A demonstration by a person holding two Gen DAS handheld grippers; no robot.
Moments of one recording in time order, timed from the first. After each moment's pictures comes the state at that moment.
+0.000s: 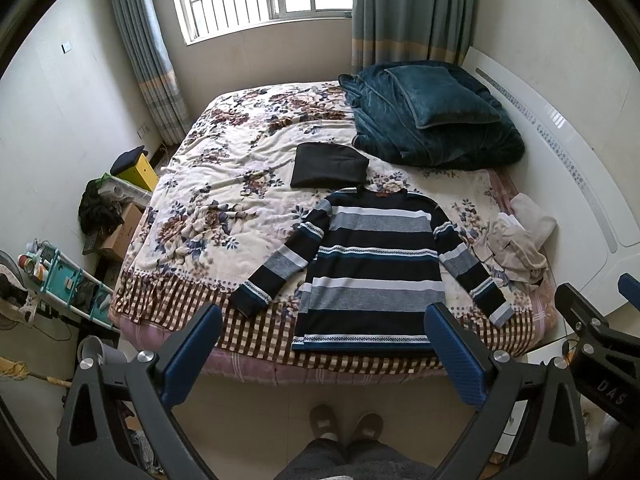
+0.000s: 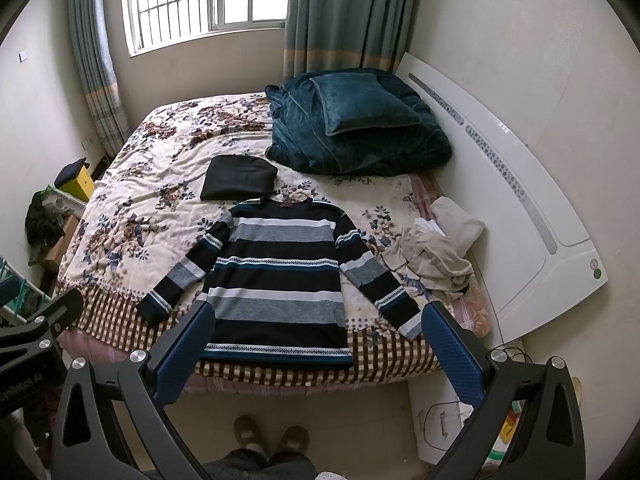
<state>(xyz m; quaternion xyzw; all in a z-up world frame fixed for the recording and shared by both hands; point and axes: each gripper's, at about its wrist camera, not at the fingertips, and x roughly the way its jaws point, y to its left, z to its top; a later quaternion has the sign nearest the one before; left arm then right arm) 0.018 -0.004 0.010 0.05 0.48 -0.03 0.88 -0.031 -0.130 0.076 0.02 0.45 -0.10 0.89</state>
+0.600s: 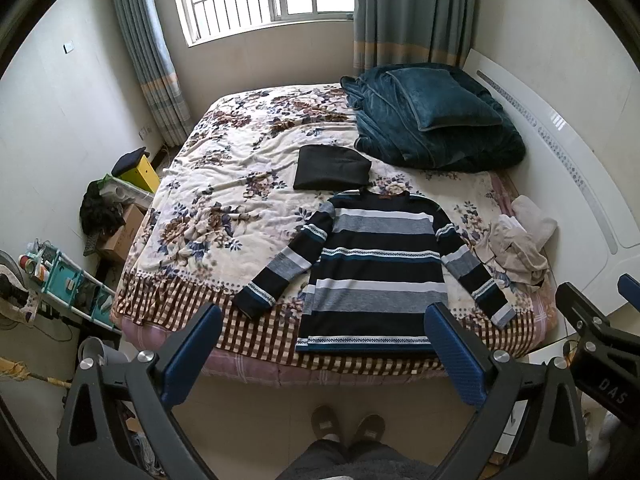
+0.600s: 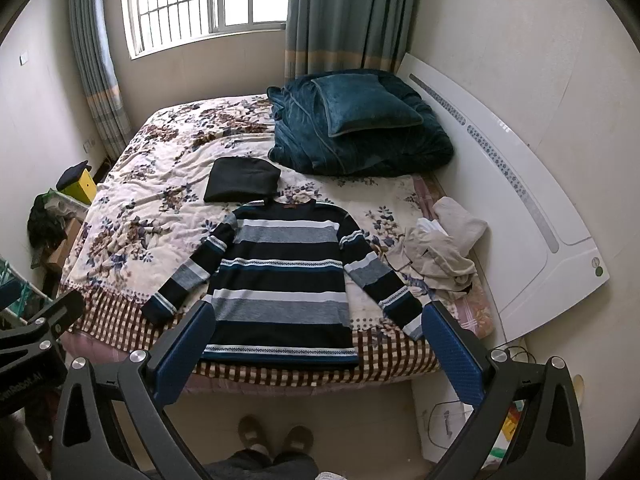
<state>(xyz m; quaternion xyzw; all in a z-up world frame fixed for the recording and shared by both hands) 0.022 -0.001 0.014 0.05 0.47 -0.03 0.88 -0.029 -0.127 0.080 0.02 0.45 -0.10 0.89</state>
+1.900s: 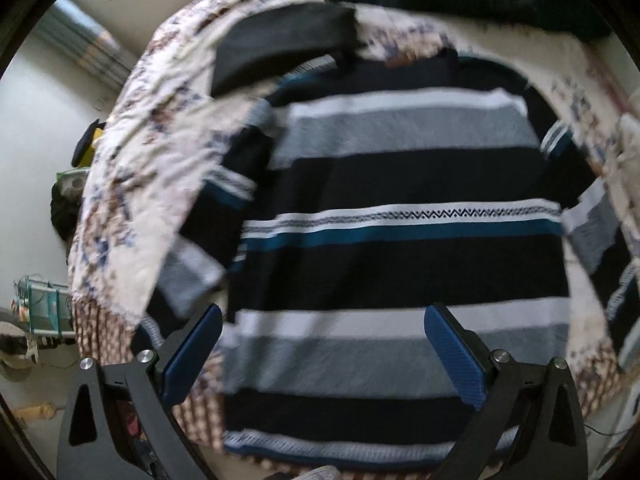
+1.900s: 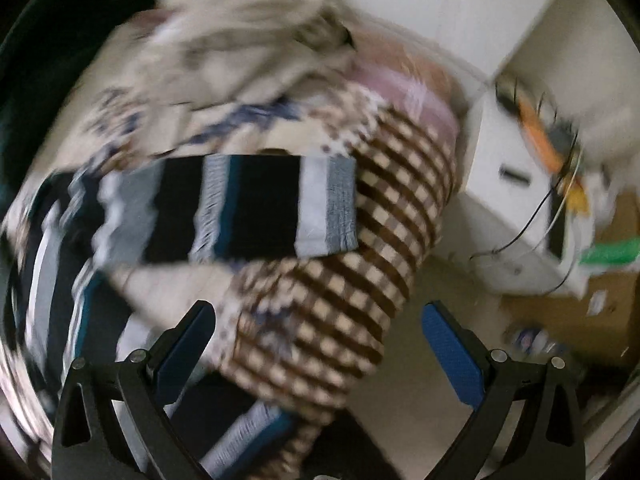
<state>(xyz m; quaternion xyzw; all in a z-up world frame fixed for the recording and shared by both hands) 0.308 -0.164 -0.428 0.17 0.62 0.02 0.77 0.081 -0.486 -0.457 0.39 0.55 -0.42 0.60</state>
